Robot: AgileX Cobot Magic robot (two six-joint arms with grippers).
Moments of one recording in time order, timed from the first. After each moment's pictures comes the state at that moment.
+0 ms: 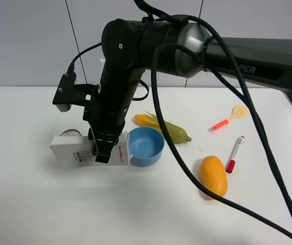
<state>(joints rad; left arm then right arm) 0.09 -0.01 -0.51 -0.01 1.05 0.02 0.89 2.02 -1.74 0.31 1.12 -0.89</state>
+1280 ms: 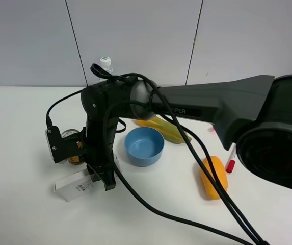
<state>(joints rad) 0.09 -0.01 -0.51 -0.01 1.05 0.02 0.96 2.25 -1.74 0.26 0.96 -1.23</state>
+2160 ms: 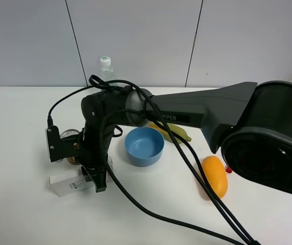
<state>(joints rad) 0.09 -0.01 -0.51 -0.01 1.05 0.02 0.96 2.30 -1.75 0.29 0.86 -1.15</state>
